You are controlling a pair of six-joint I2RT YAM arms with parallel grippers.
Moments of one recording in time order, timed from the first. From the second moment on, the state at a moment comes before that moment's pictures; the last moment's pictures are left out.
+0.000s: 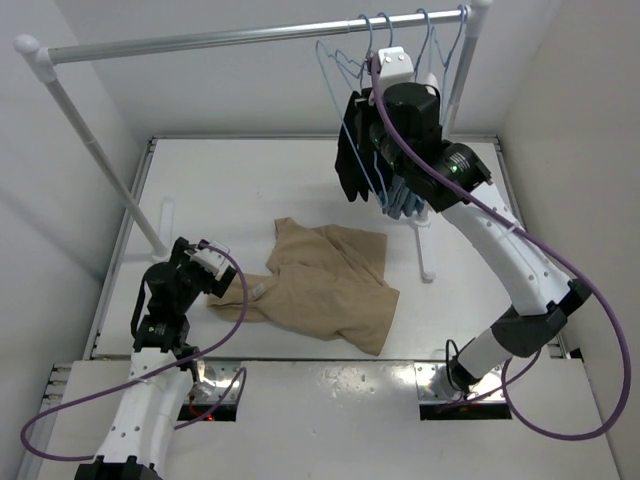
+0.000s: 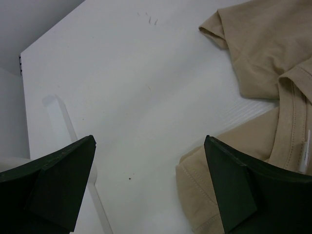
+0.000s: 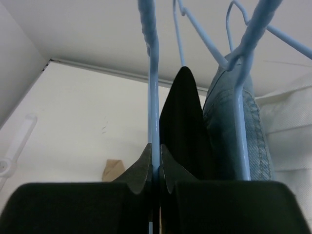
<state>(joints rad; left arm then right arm) 0.02 0.46 0.24 -0.08 0.29 0.50 0.68 1.58 1.93 -0.59 0.41 0.12</state>
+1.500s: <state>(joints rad) -0.06 0.83 0.43 -0.72 0.53 1.36 0.69 1.25 1.48 -0.34 -0.28 0.02</state>
